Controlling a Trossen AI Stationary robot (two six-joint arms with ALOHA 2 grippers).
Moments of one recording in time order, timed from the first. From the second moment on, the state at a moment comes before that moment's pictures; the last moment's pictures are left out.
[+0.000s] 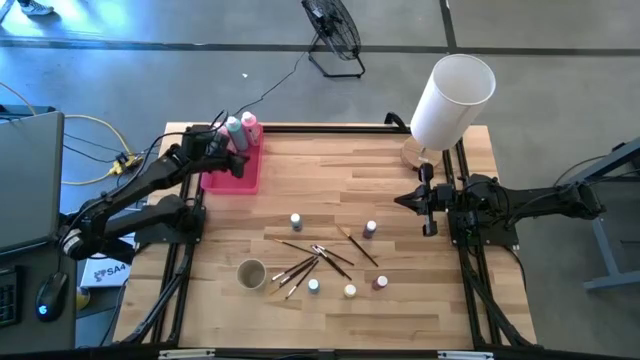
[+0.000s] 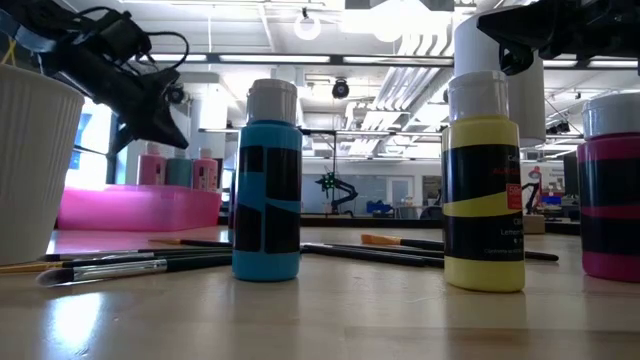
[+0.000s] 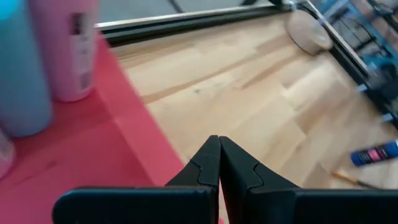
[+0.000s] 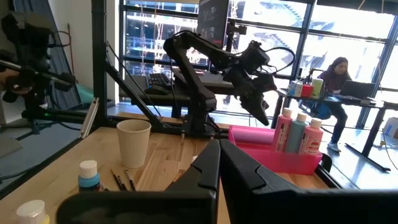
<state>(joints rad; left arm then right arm) 0.85 0.72 0.46 -0.27 0.27 -0.35 0.00 0.46 0.23 0.32 -0.02 -0.10</state>
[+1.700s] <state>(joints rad) 0.29 0.79 0.46 0.11 0.10 0.16 0.00 0.46 0.23 0.33 -0.02 -0.10</state>
